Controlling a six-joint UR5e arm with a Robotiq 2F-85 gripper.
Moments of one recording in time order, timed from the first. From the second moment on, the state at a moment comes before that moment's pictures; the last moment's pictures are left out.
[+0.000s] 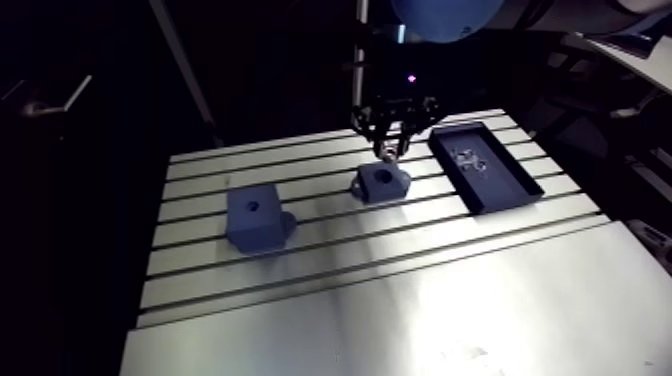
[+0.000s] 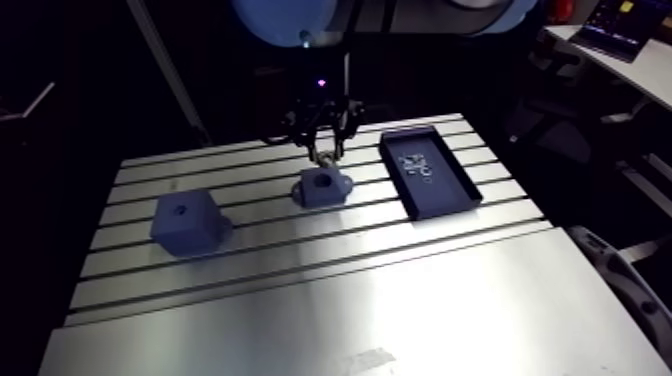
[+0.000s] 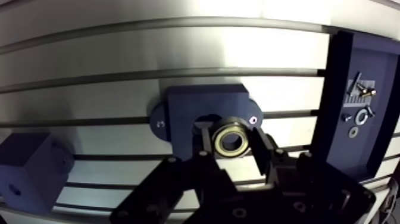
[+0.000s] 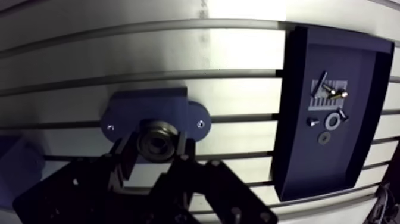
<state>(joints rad) -0.24 -1.14 1.75 -2.10 -1.62 -1.80</state>
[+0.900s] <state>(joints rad) -0.22 -1.12 1.78 -2.14 -1.62 -1.80</state>
